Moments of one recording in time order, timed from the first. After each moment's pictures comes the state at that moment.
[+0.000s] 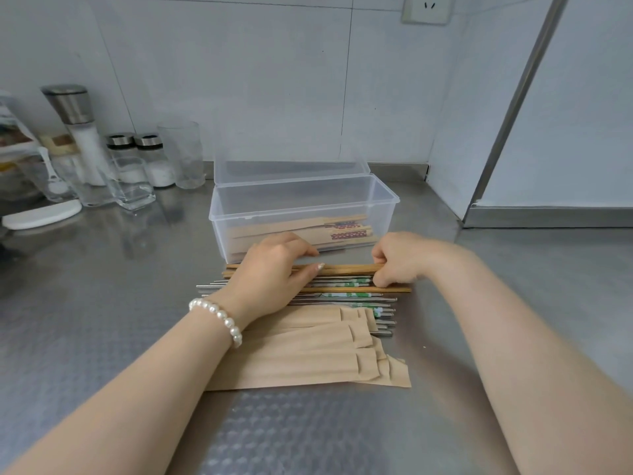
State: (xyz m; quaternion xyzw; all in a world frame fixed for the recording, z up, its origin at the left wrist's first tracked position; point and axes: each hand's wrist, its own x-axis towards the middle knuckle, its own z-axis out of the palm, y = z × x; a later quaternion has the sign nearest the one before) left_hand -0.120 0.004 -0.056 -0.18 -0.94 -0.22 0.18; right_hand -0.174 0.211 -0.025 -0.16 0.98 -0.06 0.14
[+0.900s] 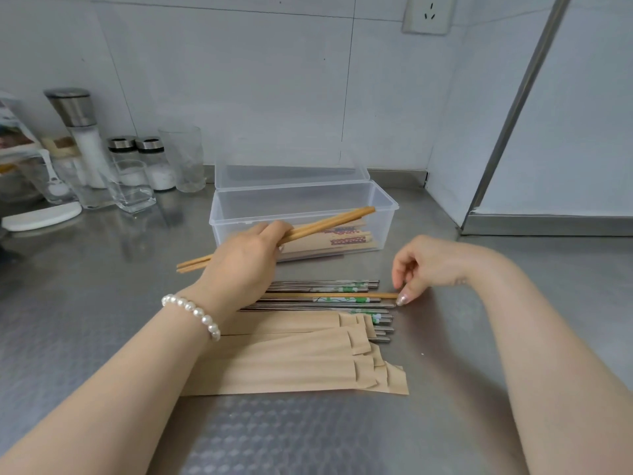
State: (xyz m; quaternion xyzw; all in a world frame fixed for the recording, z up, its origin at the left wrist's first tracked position) left_hand -0.121 -0.018 -0.044 -0.14 -0.95 -0.17 0.23; right_hand -0.169 0.249 -0.014 -0.18 0.94 -0.20 0.21
